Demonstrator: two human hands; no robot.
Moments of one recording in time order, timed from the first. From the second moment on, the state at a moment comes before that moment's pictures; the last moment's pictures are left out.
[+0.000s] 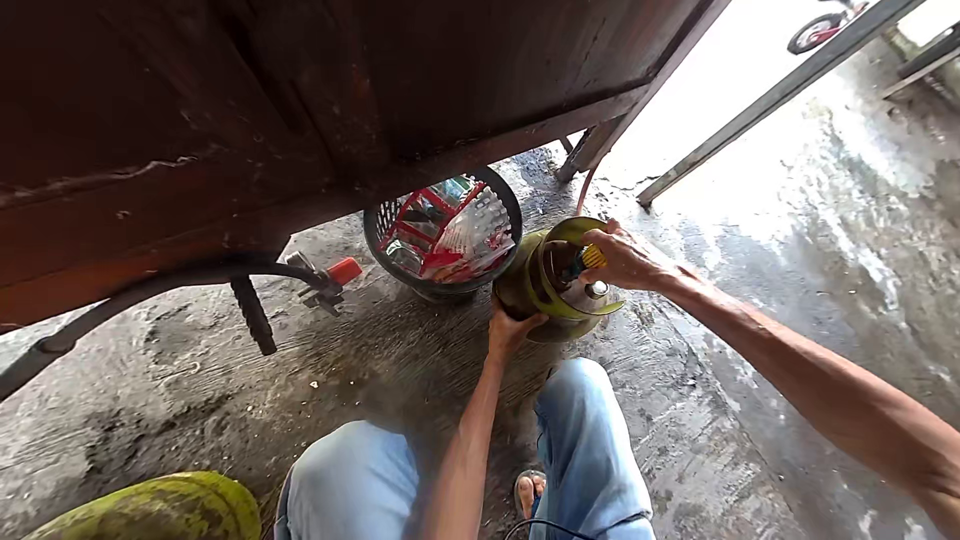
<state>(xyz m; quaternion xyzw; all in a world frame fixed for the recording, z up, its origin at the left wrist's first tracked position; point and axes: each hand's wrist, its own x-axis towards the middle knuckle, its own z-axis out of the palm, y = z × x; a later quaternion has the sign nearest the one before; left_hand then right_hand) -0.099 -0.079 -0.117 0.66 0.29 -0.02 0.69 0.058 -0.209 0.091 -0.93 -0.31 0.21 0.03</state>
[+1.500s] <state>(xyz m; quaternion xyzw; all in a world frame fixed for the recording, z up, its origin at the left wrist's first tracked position) 0.015 -0.077 0.073 0.86 0.20 -0.34 0.31 0.042 -0.184 0.068 -0.95 -0.19 0.14 0.21</state>
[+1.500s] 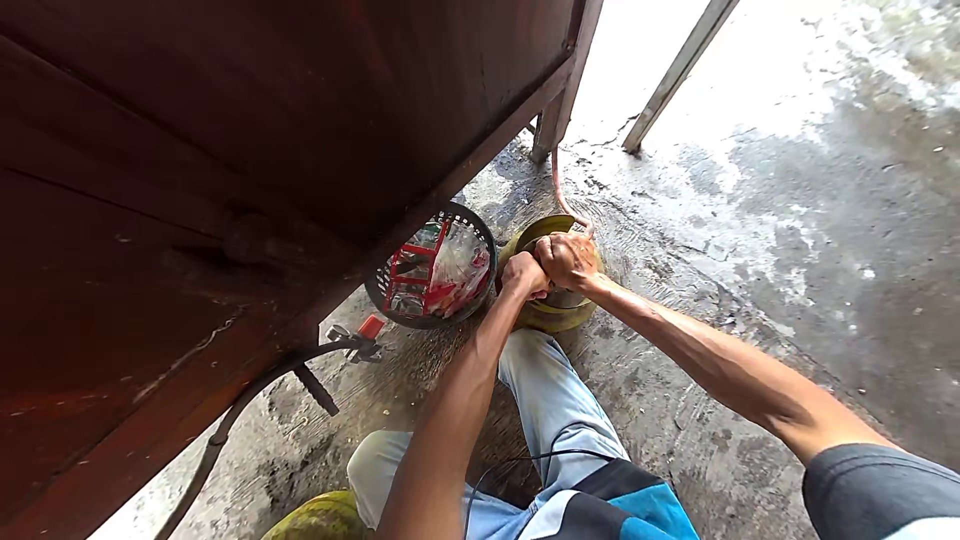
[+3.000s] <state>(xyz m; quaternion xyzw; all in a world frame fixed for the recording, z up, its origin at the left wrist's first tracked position) -0.073 -0.097 0.016 0.57 0.38 -0.15 0.71 -0.034 -0.296 -0.021 -0.67 0.29 0.15 0.67</state>
